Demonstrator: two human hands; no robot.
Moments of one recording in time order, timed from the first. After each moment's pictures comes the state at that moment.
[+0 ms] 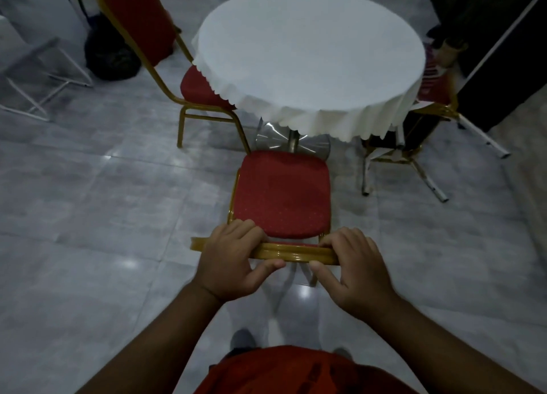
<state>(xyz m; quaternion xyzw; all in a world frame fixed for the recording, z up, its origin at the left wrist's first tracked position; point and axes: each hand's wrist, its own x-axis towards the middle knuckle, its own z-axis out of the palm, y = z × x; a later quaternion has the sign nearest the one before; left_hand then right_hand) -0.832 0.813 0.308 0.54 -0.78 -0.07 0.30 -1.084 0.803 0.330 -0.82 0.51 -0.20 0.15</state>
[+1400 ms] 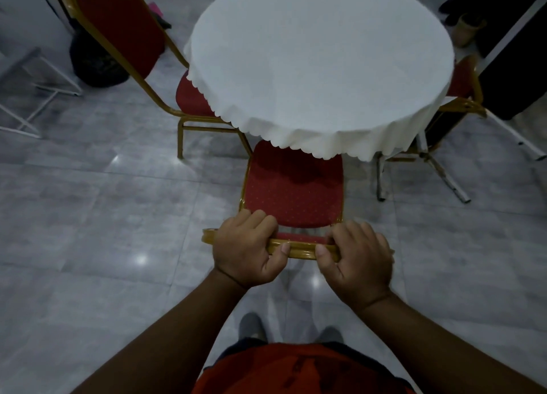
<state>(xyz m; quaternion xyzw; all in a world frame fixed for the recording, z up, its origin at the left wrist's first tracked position) -0.794 0.648 0.309 0.57 -0.77 0.00 0.31 -1.009 0.656 0.311 -0.77 0.59 -0.25 0.03</state>
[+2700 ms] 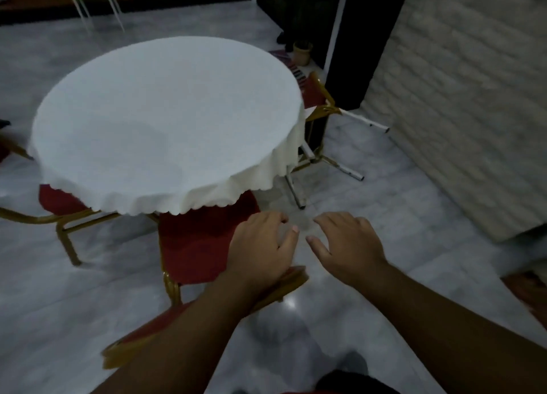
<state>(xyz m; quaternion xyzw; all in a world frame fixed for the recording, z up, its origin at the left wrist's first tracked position) -0.945 0.554 0.360 0.45 -0.84 -0.25 0.16 -1.127 0.623 0.350 -0.64 0.77 -0.04 0.07</state>
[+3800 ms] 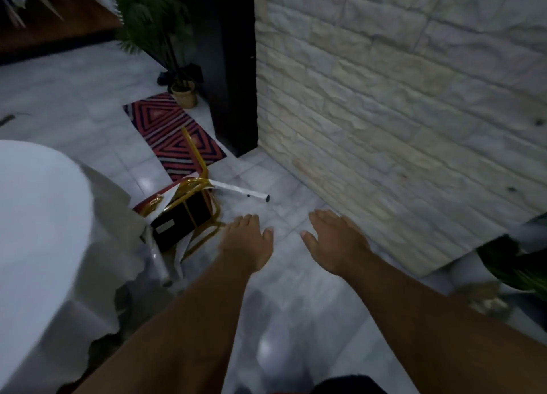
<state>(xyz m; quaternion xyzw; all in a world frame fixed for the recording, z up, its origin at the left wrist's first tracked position) -1.610 0.317 0.336 0.41 -0.89 -0.20 -0.06 -1.755 0.452 0.355 -0.47 0.87 -0.01 0.17</state>
